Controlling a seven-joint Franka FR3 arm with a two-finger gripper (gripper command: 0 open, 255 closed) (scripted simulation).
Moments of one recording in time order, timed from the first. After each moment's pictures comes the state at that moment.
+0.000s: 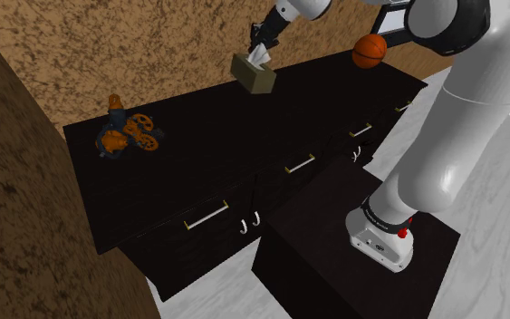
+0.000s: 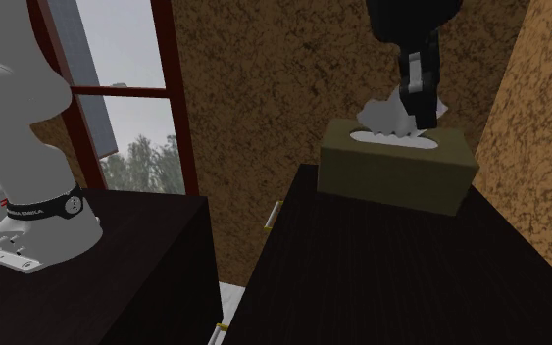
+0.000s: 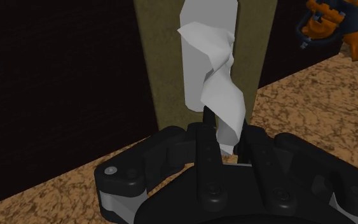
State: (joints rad) arm 0.16 0.20 -0.40 -1.80 0.70 2.26 -0.23
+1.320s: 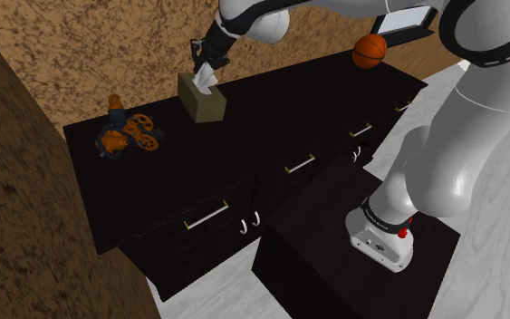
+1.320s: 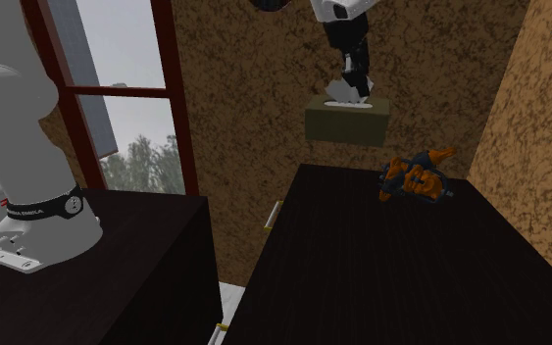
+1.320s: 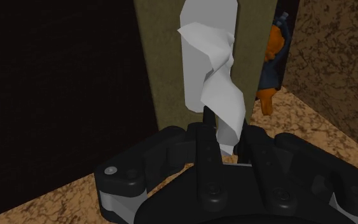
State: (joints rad) arm 0.47 0.11 -0.23 -1.96 0.47 2.56 0.29
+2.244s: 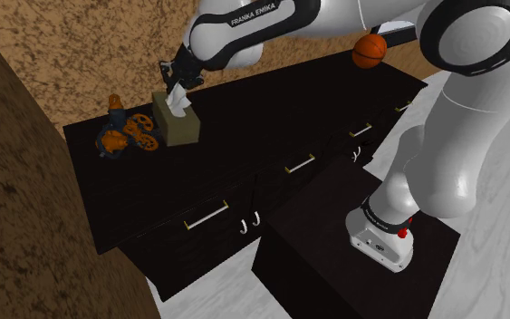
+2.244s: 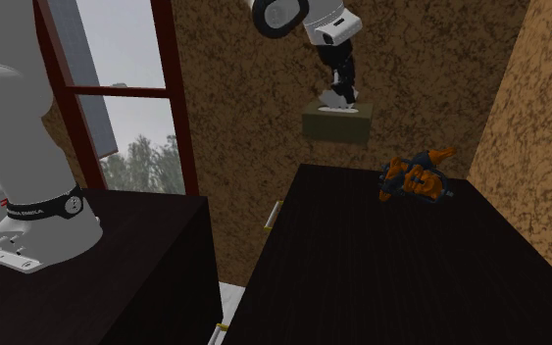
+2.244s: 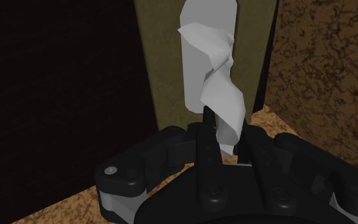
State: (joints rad) arm 0.58 0.21 -0.18 -1.92 0.39 2.67 0.49
